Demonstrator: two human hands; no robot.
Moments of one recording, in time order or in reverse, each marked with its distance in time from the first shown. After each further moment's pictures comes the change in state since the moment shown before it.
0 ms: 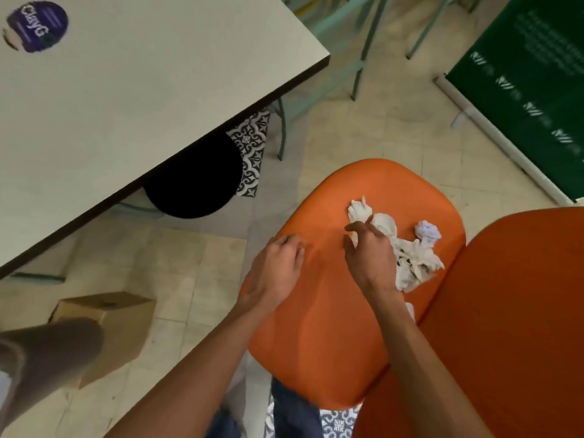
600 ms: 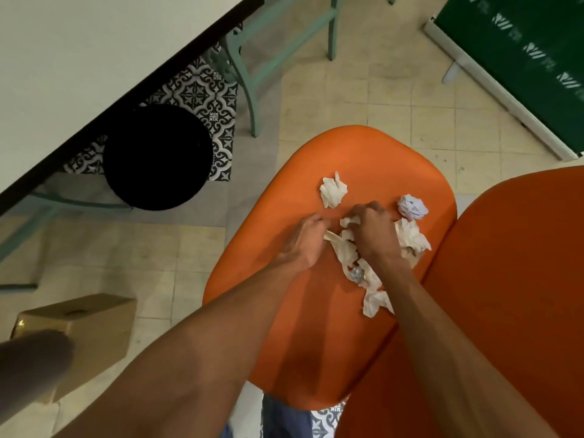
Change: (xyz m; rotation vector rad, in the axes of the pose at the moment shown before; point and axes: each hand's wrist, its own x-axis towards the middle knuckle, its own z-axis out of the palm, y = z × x) left_hand 0.091 0.044 0.159 -0.004 -0.369 0.143; right_hand 0.062 0.120 0.044 -0.043 -0.176 0.051
